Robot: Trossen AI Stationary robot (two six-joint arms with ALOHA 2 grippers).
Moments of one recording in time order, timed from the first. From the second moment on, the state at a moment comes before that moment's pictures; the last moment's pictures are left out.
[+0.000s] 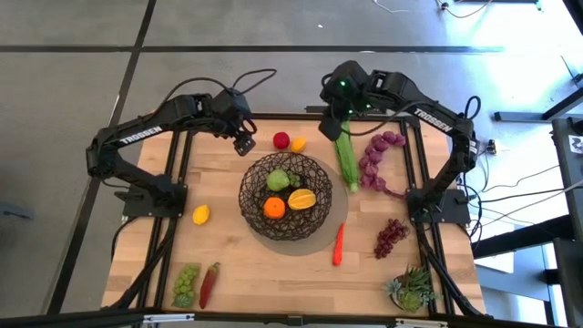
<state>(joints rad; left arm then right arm) 0.39 1.35 1.48 -1.07 -0.27 -0.23 -0.42 1.70 1.96 -1.14 -0.01 0.03</state>
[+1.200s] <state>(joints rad) 0.40 1.35 1.48 -1.15 -0.17 -0.25 -0.49 1.87 1.96 -1.04 0.03 -0.40</state>
